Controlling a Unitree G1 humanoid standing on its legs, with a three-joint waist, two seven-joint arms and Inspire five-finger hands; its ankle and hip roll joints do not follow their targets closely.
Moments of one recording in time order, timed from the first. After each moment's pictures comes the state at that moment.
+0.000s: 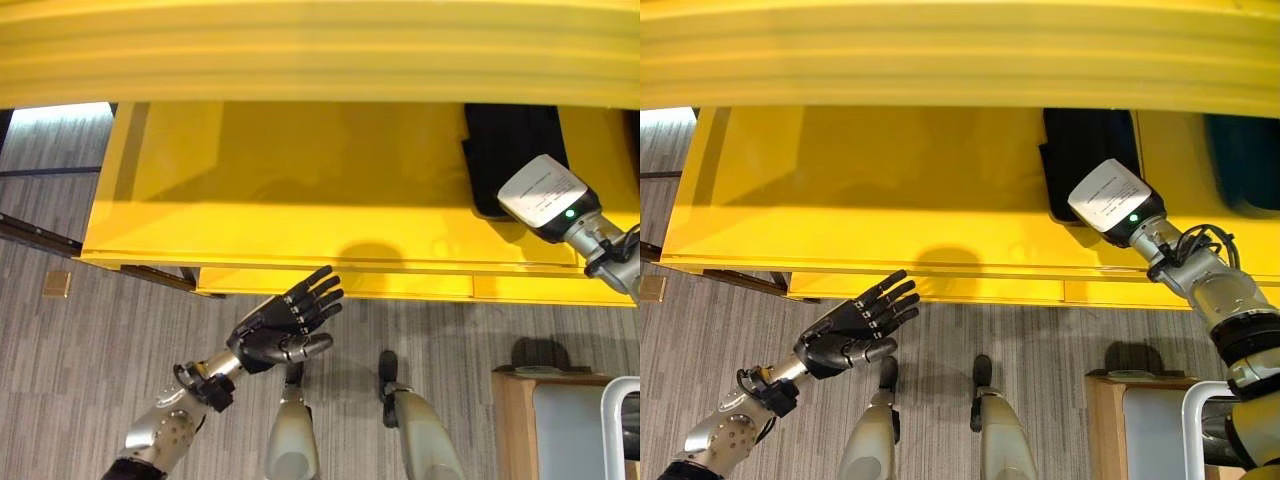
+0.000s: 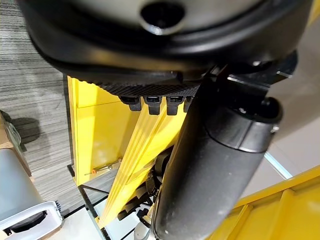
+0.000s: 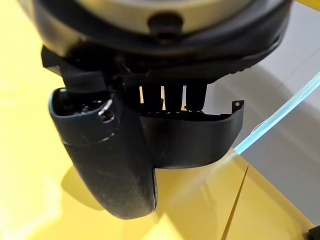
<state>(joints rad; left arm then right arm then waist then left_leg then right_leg) 0.02 0.62 -0.20 0.10 -1.05 0.04 -0.73 -0.76 -1.11 0.57 0.61 -1.25 -0.21 -0.49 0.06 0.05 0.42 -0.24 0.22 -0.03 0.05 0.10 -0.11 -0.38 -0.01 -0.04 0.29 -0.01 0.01</state>
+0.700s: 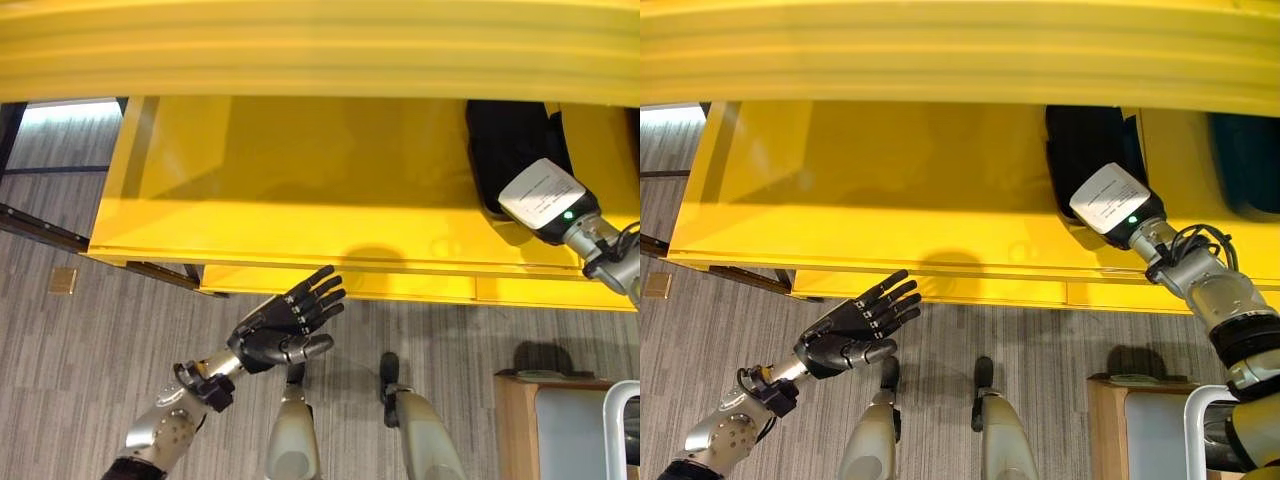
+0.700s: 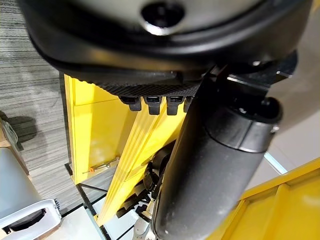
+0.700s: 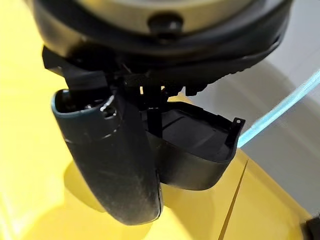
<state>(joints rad) 0.02 0.61 -0.20 0.10 -1.05 0.04 -0.75 -0.75 -1.11 0.57 0.60 -1.19 -0.20 -0.42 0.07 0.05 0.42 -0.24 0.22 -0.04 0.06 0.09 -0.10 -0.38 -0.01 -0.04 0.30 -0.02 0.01</state>
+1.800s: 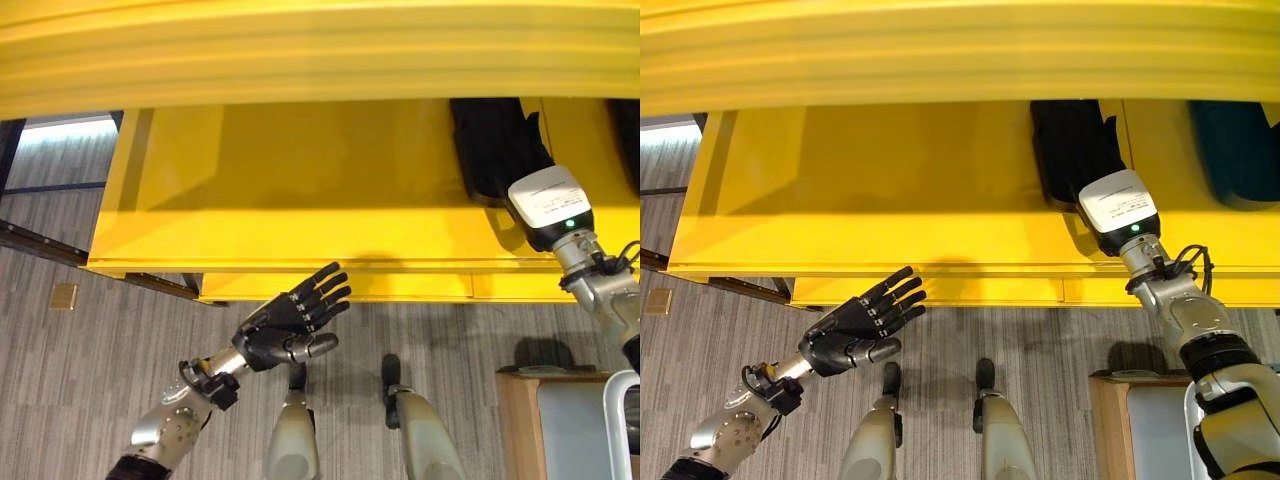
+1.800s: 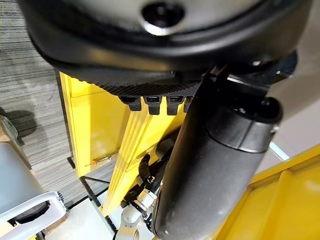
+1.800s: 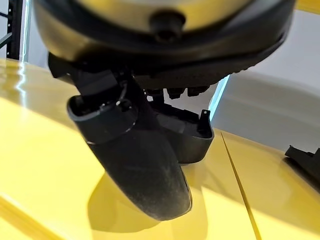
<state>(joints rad) 0.01 0.59 -0.21 0.08 -1.05 0.04 -0.75 -0.66 -0.97 0.49 0.64 -0.92 -0.14 -0.50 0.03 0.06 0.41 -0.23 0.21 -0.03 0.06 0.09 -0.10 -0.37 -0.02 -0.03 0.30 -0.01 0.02</state>
